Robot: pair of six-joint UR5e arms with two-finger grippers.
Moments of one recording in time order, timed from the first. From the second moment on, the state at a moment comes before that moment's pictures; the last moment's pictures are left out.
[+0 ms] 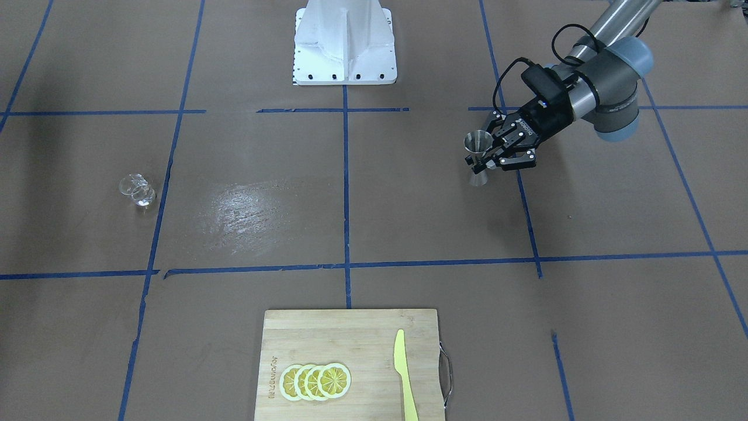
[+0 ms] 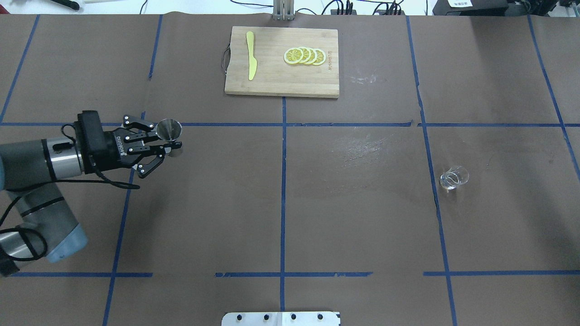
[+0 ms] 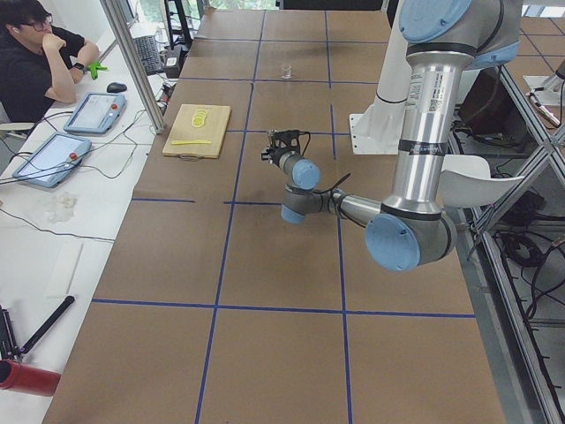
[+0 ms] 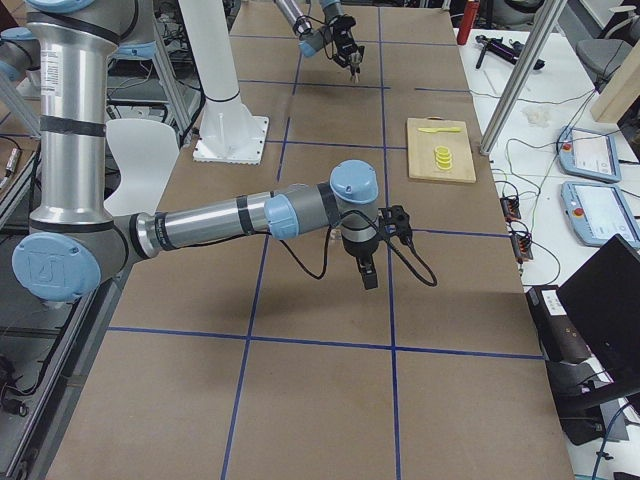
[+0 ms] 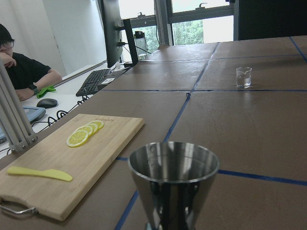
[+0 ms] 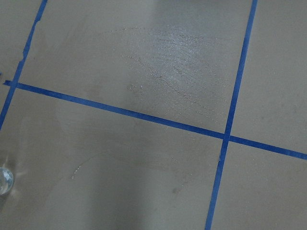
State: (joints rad) left arm -0.66 -1.81 -1.52 -3.23 -1.81 -0.20; right arm 1.47 -1.66 1.90 -1.49 2.32 0.07
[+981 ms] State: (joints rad) left arm -0.61 -2.21 -1.35 -2.97 -1.97 -0.22; right arm 1.47 -1.64 1.93 -1.48 2.32 0.26
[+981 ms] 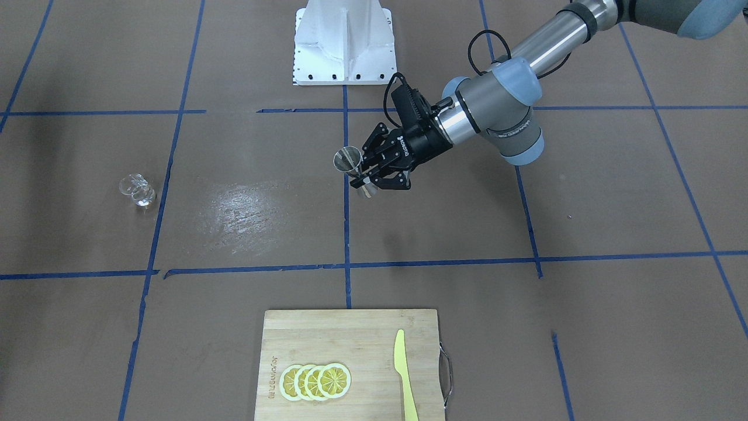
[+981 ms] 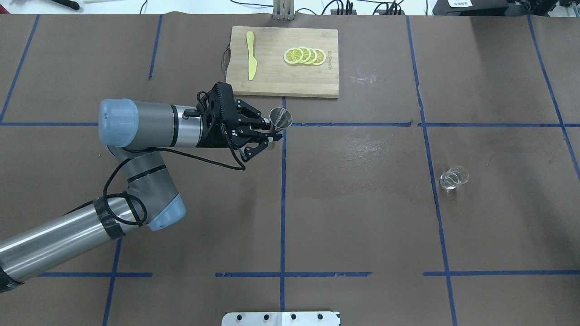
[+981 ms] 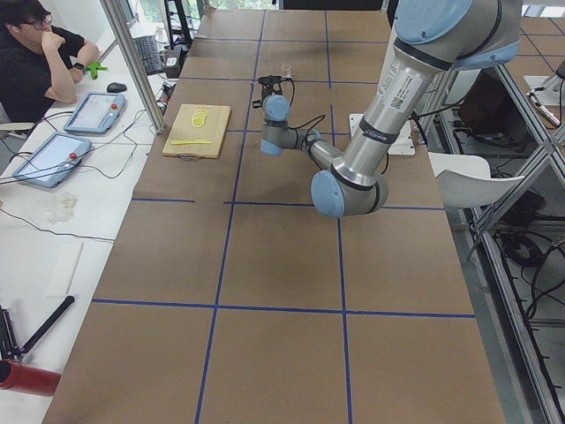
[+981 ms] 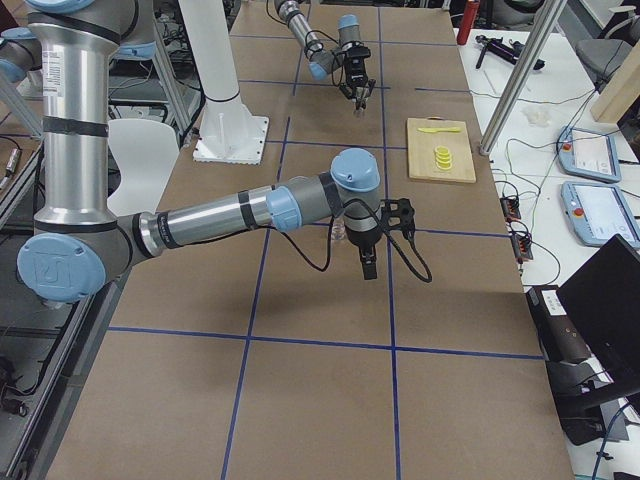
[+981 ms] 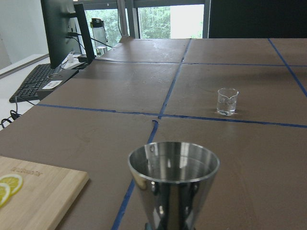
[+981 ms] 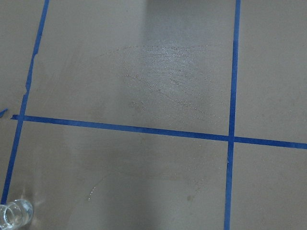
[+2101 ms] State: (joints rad) left arm -0.59 -2.22 -1.34 -2.98 -1.94 -0.27; right arm 0.88 -1.73 2.05 -0.97 1.70 1.20
